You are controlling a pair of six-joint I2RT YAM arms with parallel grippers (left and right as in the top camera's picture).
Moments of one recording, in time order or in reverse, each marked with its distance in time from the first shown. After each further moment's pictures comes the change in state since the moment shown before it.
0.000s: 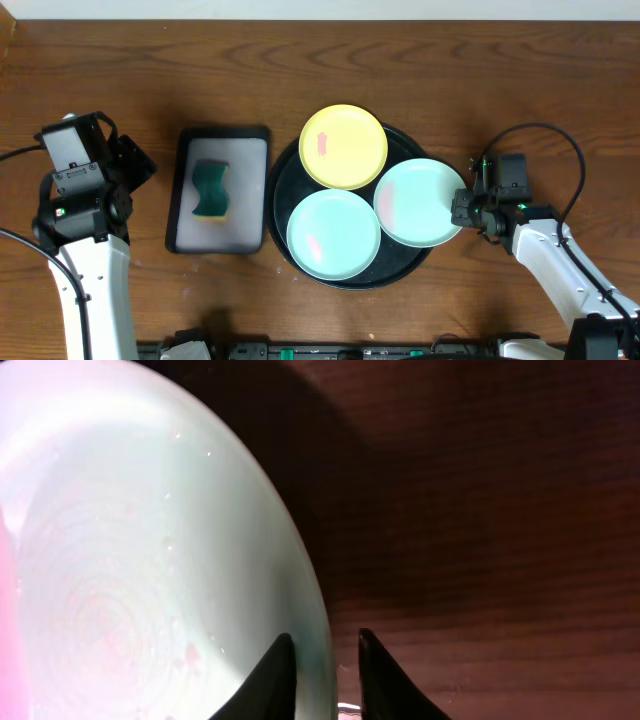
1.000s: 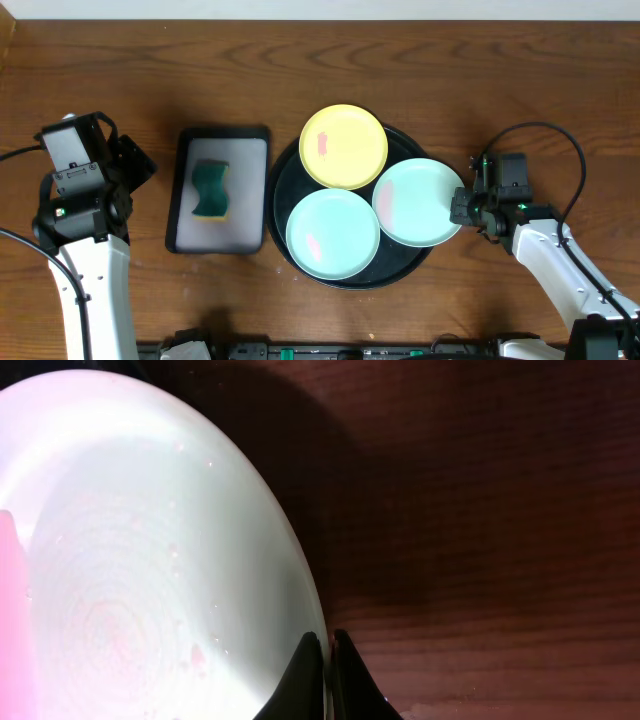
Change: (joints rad) left arm 0.000 0.000 0.000 0.000 0.000 0.000; right arm 0.000 -0.001 0.000 0.014 -0.006 0.003
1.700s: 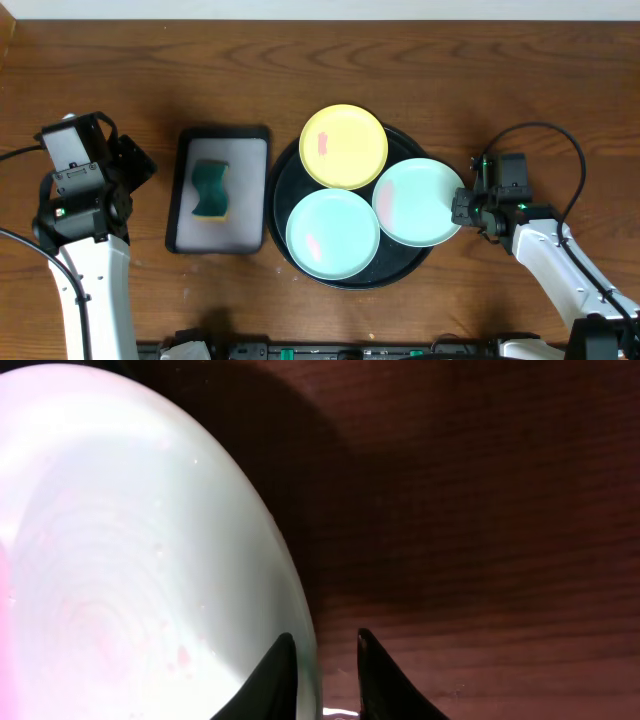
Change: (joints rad) left arm 0.000 0.000 0.000 0.000 0.000 0.000; right arm 0.000 0.001 0.000 -0.003 0.018 -0.001
